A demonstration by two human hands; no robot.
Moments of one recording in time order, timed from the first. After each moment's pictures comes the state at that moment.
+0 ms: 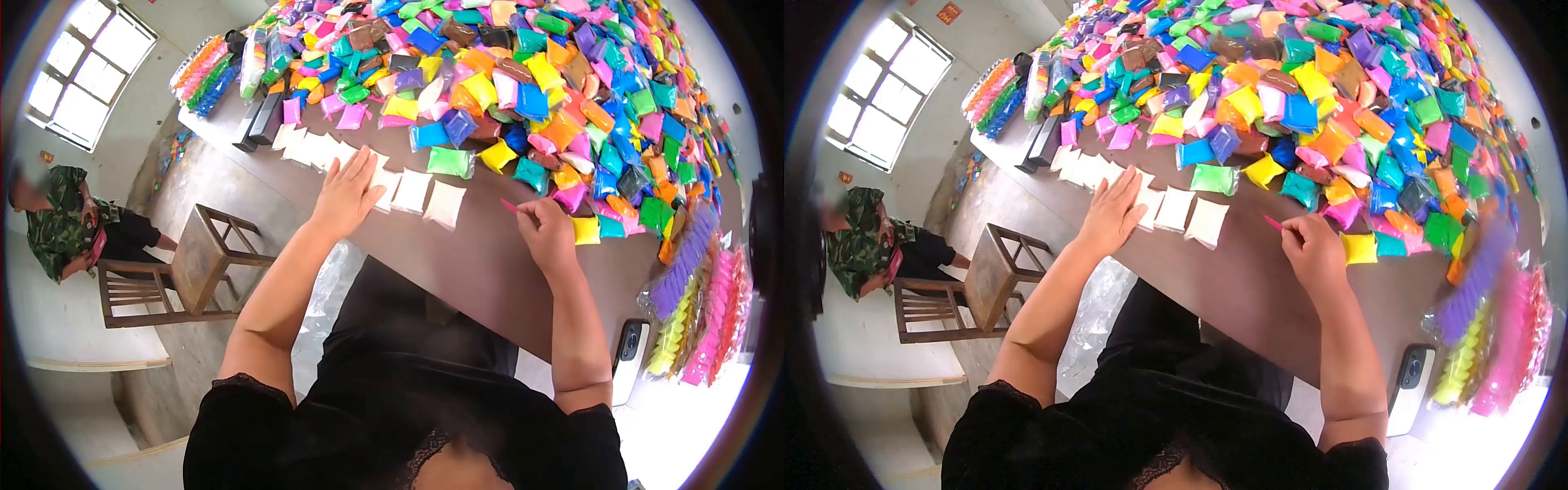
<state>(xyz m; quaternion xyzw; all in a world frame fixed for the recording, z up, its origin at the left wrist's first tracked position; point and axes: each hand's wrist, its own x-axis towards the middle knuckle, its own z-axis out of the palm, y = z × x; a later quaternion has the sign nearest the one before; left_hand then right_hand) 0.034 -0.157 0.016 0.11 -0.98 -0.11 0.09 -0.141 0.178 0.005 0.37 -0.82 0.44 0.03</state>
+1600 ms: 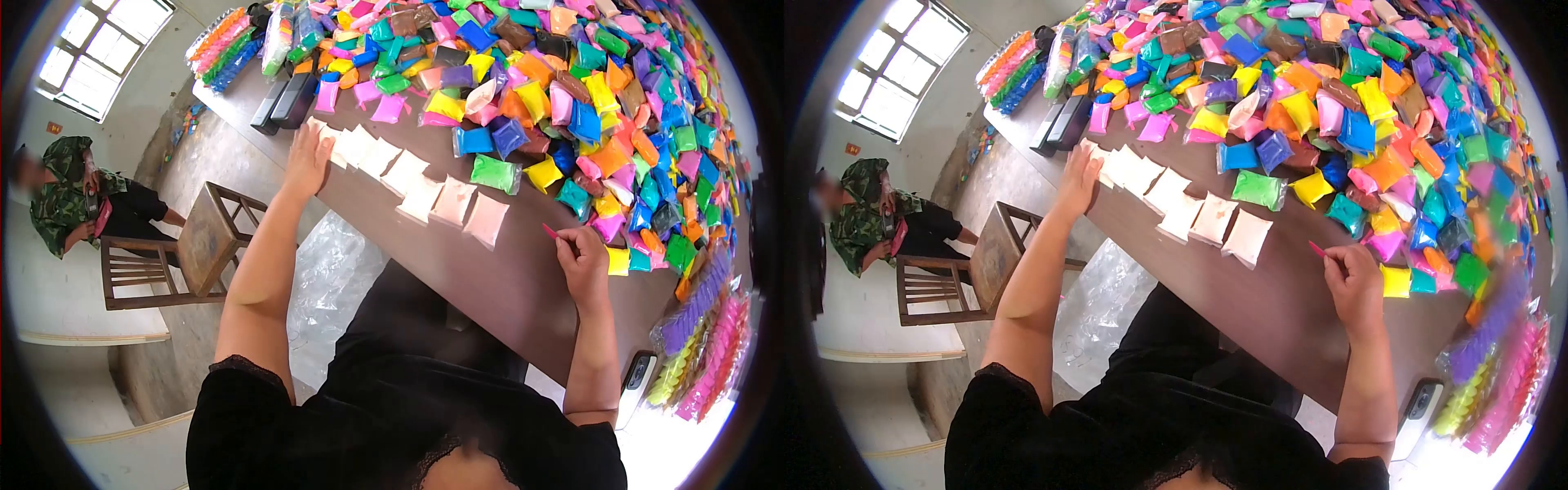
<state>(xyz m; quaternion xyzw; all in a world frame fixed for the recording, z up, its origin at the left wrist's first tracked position) 0.067 -0.318 -0.025 0.28 -0.92 -0.03 0.26 -0.136 0.174 0.019 0.35 -0.83 0.44 -0.03</state>
